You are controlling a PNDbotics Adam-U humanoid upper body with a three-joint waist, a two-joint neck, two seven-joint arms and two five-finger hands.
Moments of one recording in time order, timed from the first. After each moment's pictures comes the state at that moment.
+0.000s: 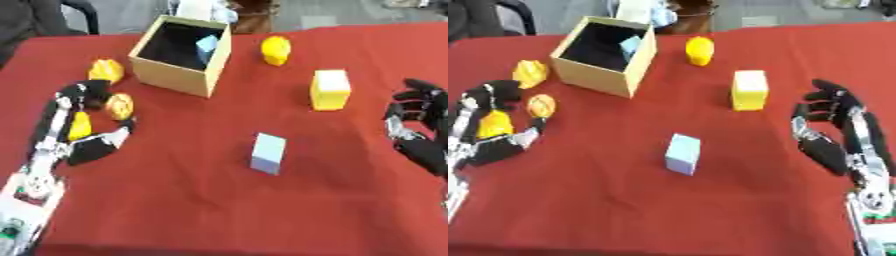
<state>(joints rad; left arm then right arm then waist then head) -0.21 0.54 -0.06 -1.81 -0.34 0.08 0.06 -0.20 -0.21 -0.01 -1.78 0.30 -0.01 0.00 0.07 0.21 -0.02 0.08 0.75</state>
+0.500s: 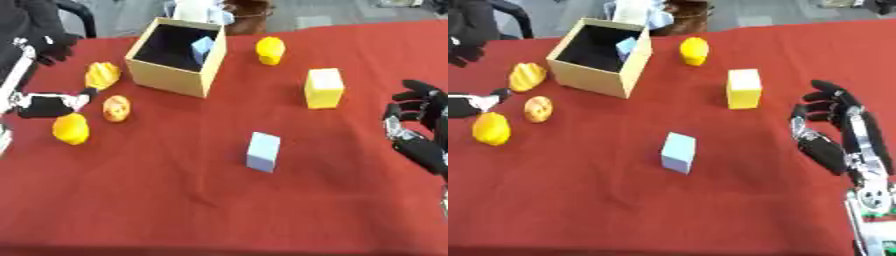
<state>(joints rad) -0.37 0.79 -0.08 -1.63 -0.42 0.11 -0.06 -0.19 -0.22 0.00 -1.78 0.31 -0.01 0.00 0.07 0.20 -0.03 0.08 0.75</state>
